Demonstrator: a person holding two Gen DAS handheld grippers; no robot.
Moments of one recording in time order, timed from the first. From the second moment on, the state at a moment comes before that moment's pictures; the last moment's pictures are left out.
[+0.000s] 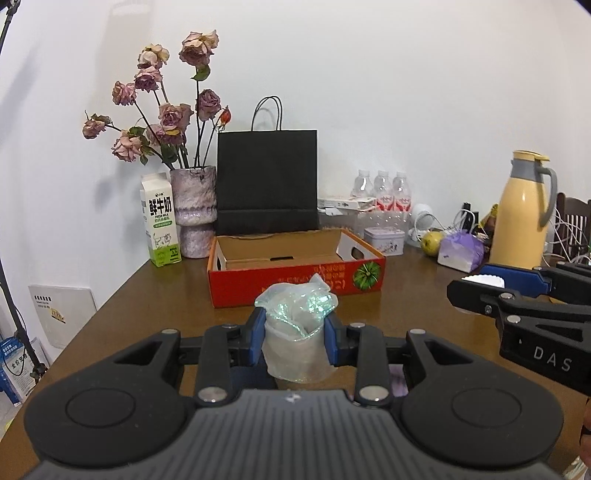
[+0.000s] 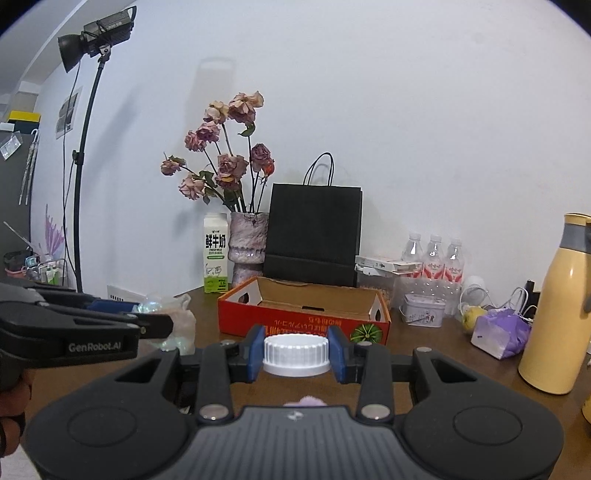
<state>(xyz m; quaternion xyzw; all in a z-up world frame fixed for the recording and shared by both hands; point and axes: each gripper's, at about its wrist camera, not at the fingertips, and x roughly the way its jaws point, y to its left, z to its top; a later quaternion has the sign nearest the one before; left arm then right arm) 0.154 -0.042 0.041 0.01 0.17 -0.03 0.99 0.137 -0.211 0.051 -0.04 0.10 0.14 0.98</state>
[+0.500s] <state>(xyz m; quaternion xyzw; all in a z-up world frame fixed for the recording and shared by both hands) 0.224 -0.024 0.066 0.01 0.17 -0.01 0.98 0.218 -0.202 0.078 -0.05 0.10 0.14 0.98</state>
